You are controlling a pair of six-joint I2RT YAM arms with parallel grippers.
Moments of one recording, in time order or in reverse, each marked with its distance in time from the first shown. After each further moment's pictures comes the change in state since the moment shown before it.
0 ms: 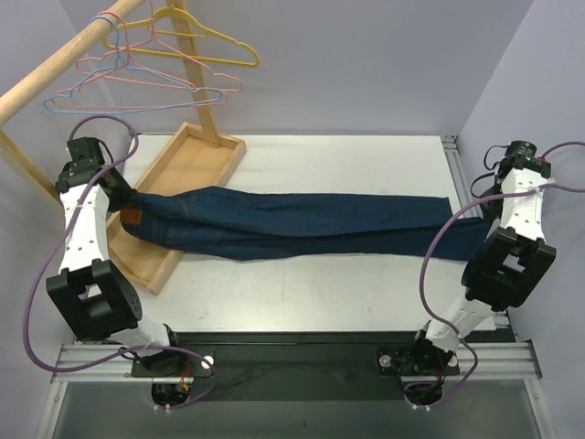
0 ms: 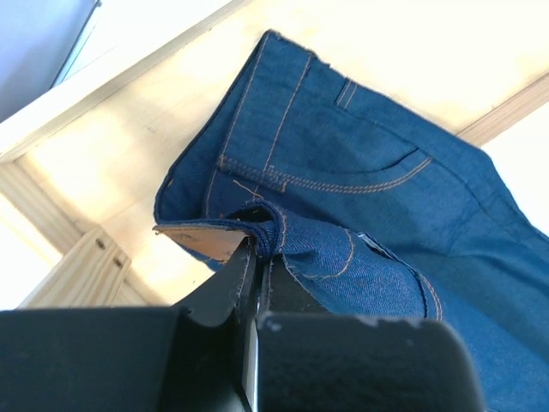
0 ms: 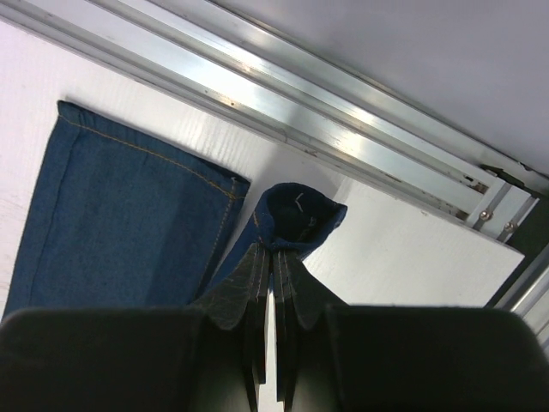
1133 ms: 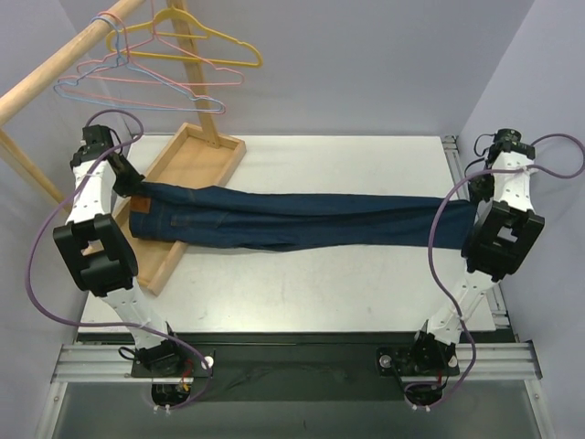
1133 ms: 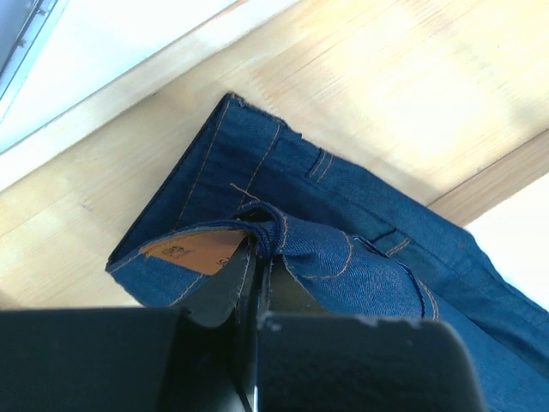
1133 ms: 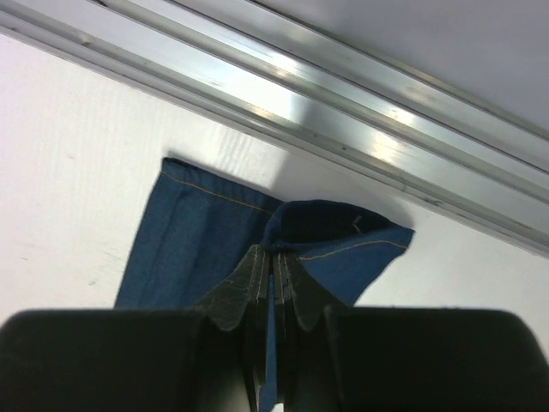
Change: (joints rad) left arm -0.020 0.341 0.221 0.043 0.038 -0.072; right arm 0.045 0.307 0.274 0.015 -0.061 0.116
